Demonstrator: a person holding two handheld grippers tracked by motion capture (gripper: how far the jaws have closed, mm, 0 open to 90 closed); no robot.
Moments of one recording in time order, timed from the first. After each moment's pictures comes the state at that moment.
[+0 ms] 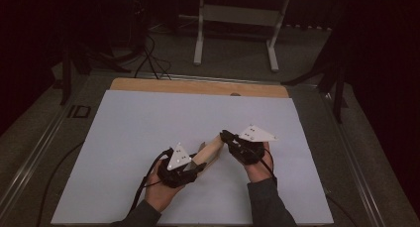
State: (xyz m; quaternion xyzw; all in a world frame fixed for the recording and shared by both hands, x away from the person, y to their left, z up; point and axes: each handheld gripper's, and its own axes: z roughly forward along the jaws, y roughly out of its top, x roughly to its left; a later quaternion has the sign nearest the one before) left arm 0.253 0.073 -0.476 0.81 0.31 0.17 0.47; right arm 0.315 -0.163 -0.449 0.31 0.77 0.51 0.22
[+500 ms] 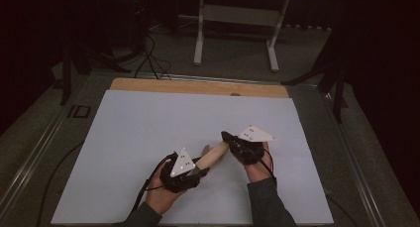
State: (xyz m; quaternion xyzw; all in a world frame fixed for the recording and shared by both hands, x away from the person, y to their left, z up) left arm 0.244 0.067 -0.476 0.82 0.27 0.18 0.47; right arm 0.318 -0.164 -0.456 0.32 0.77 0.50 0.22
